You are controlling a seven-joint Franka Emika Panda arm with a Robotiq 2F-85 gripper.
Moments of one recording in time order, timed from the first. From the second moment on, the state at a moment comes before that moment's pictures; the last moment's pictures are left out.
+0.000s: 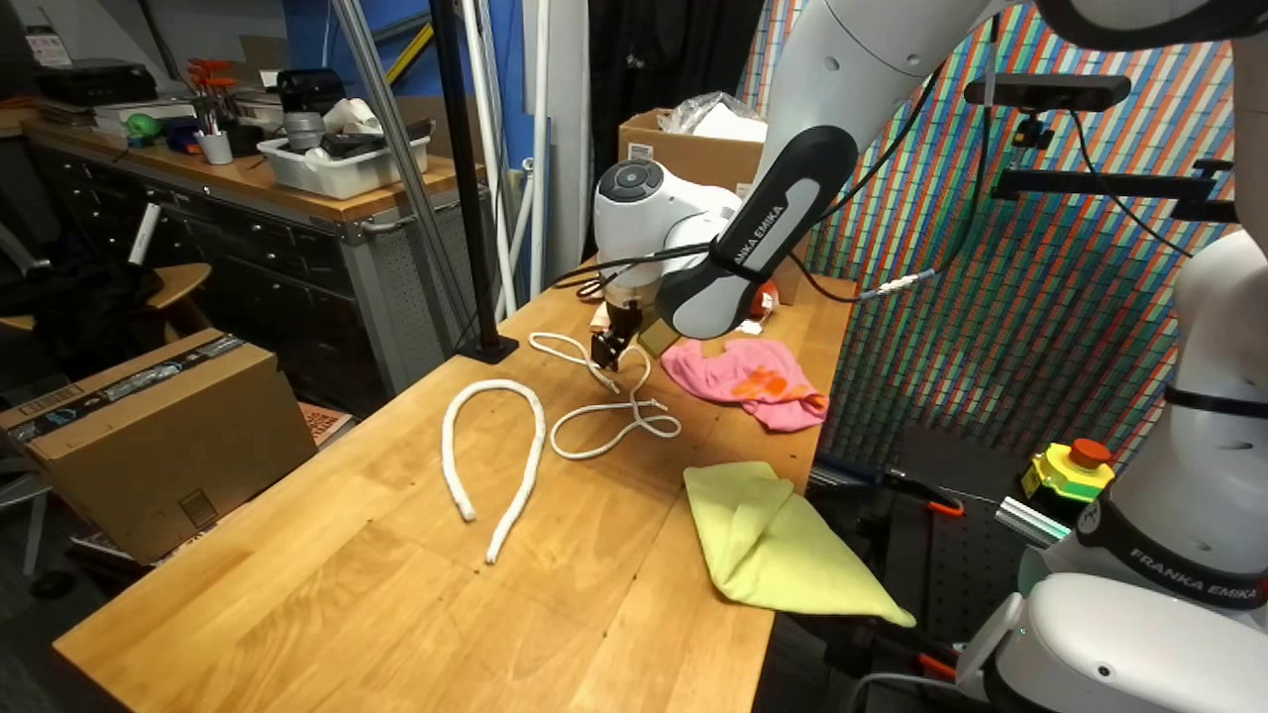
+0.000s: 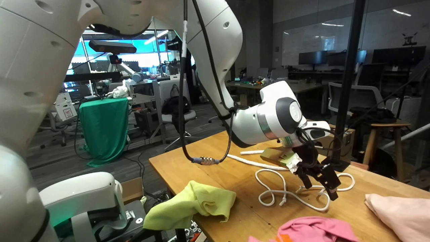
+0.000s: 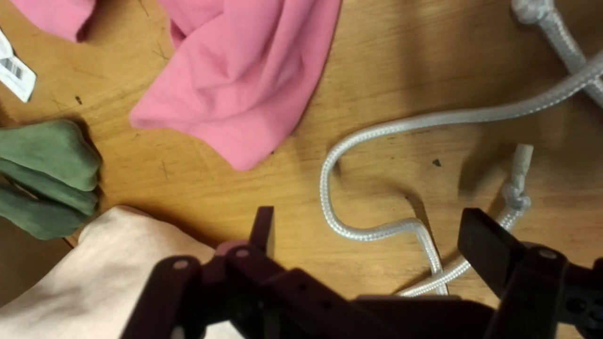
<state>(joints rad) 0.33 0.54 -0.42 -2.05 -0.50 2.74 0.65</state>
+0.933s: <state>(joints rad) 0.26 0.46 -0.22 -2.11 -0.39 2.90 0.44</state>
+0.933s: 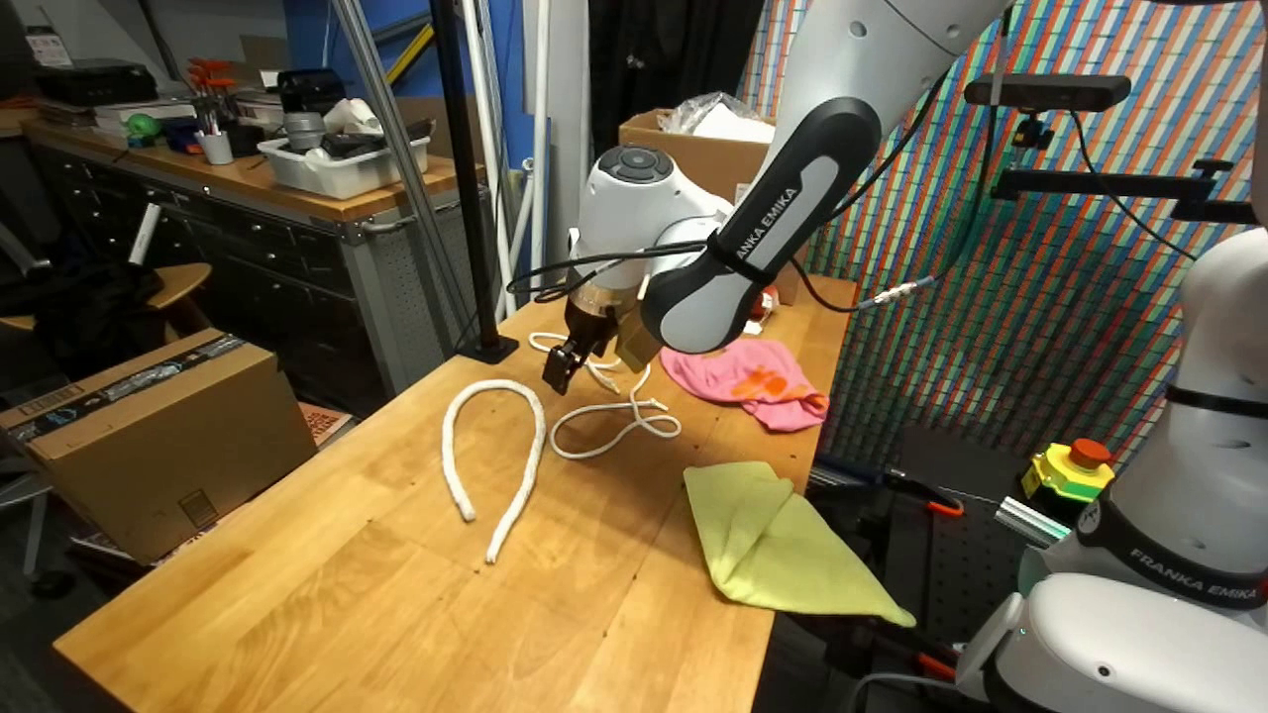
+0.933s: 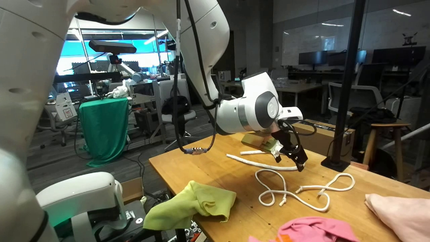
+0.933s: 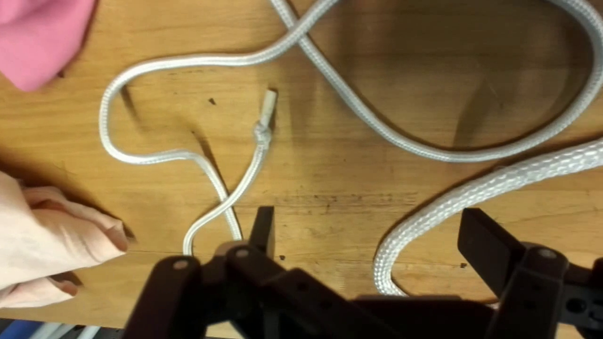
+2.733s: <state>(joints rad) 0.14 0.61 0.00 -1.88 -0.10 2.80 0.15</state>
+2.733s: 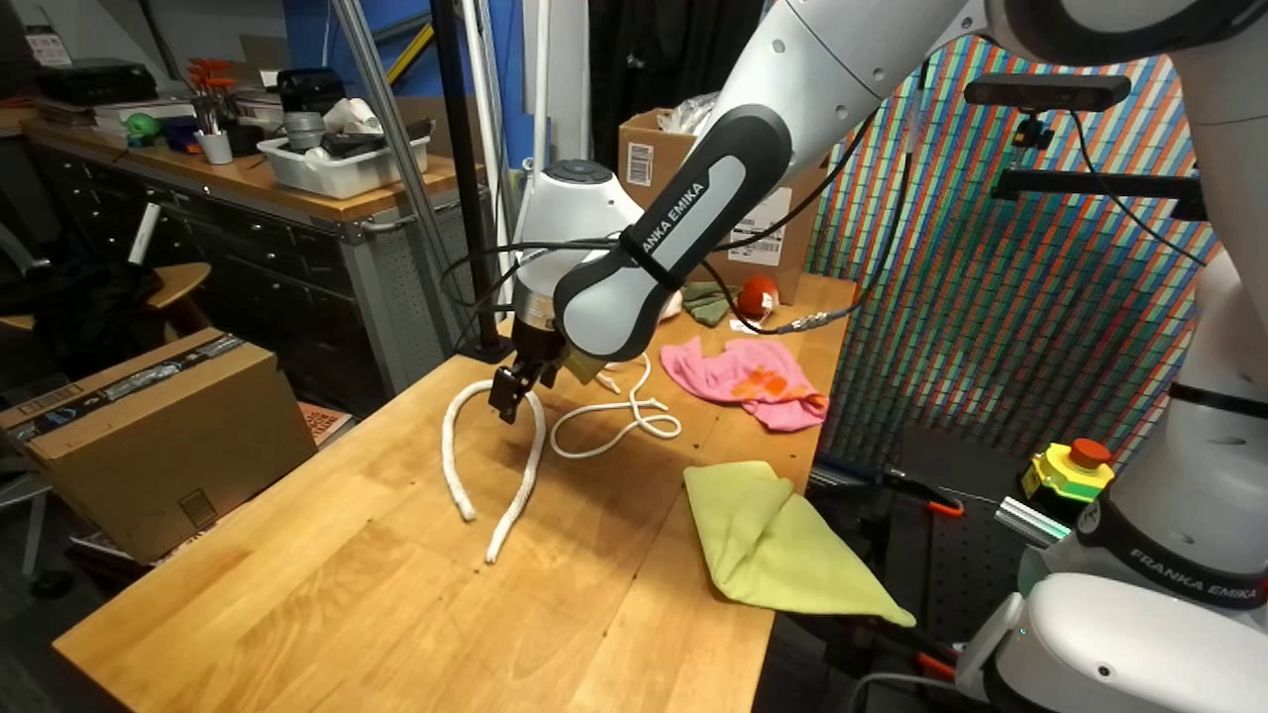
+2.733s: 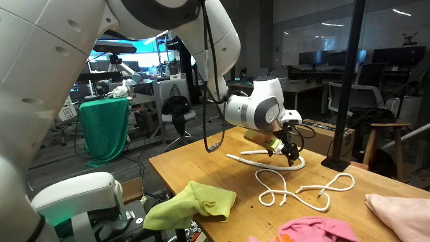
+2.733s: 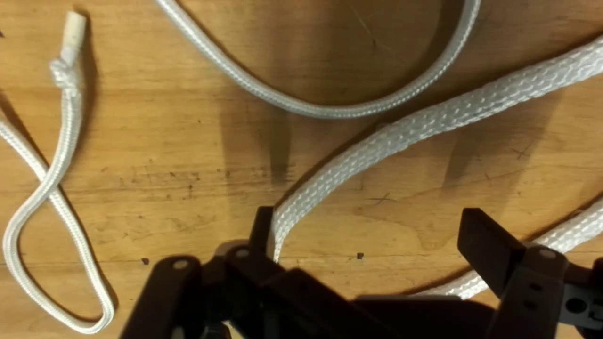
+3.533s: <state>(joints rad) 0.12 0.68 -0.01 -1.80 -0.09 2.72 0.15</state>
